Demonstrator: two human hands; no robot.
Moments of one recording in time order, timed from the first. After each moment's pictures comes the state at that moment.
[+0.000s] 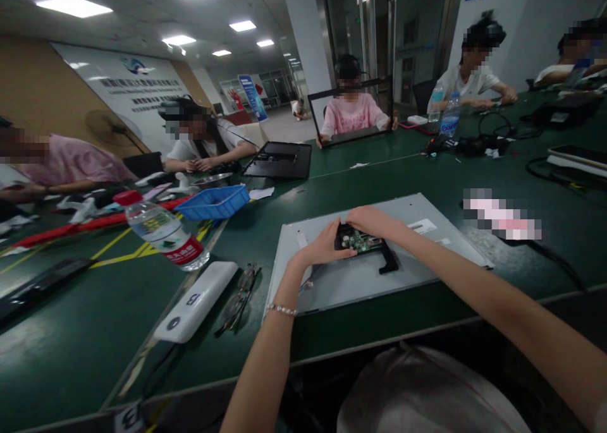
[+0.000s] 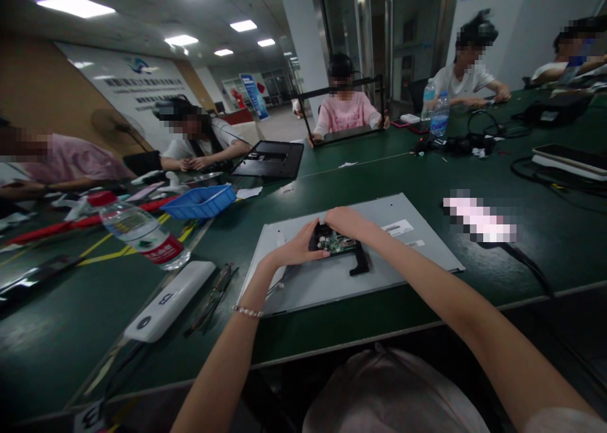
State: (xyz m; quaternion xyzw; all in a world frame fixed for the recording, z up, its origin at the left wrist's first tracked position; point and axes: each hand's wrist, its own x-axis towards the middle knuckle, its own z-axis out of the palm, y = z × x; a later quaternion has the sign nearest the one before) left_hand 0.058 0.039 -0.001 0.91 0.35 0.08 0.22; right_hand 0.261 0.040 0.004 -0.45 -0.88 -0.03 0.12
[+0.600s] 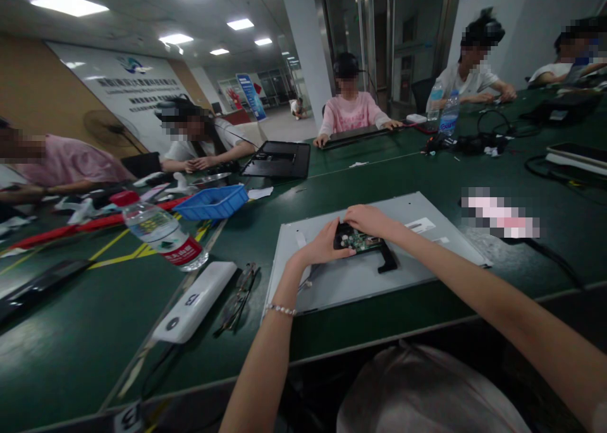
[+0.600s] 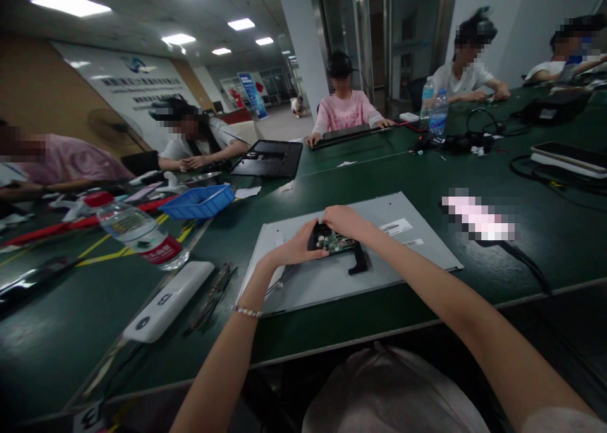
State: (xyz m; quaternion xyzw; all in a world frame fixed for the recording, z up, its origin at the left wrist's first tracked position) left_hand 0.060 0.034 0.003 0.90 0.37 0.08 0.22; right_hand 0.260 0.041 0.000 -0.46 -0.88 -0.02 0.15
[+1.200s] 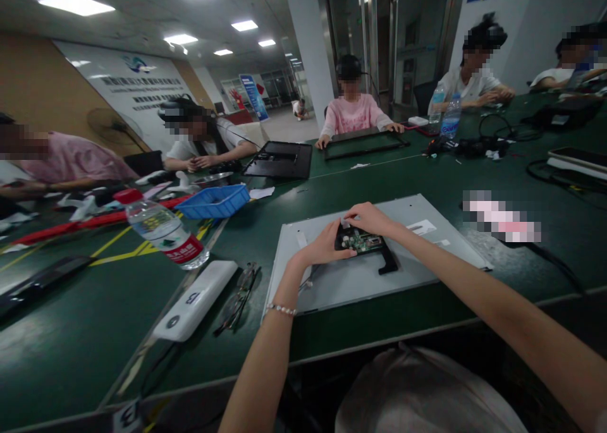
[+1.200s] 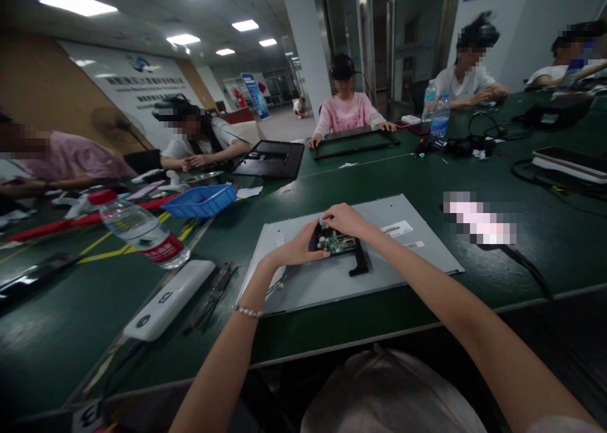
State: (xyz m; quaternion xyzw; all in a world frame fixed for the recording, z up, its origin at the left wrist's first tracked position) left_hand 0.061 0.034 0.005 0.91 0.33 0.10 0.22; right_hand 0.264 0.052 -0.008 -0.46 -0.83 0.11 0.30
